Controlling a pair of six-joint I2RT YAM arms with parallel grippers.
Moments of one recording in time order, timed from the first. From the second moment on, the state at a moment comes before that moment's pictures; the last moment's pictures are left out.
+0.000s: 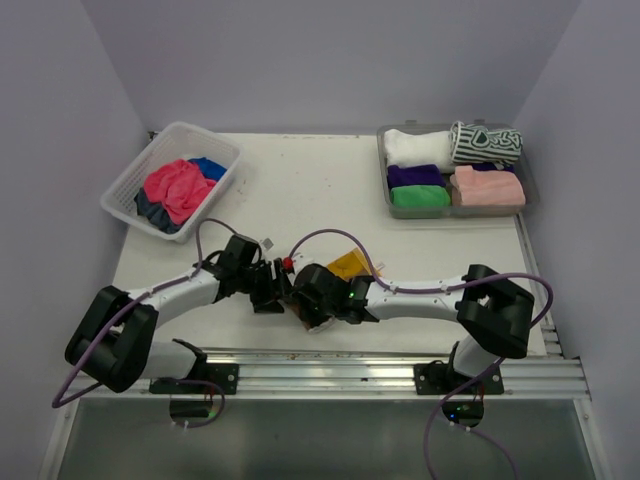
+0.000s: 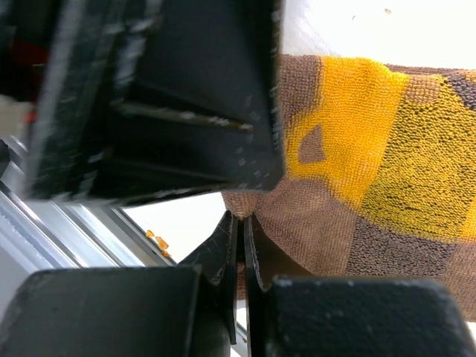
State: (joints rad) left arm -0.47 1.32 0.52 -0.24 0.51 -0.81; right arm 1.18 1.63 0.93 -0.18 0.09 0.50
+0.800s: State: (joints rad) left arm -0.51 1.43 0.58 -0.26 0.42 -0.95; right arm 1.34 1.77 1.13 -0.36 0.46 0.38
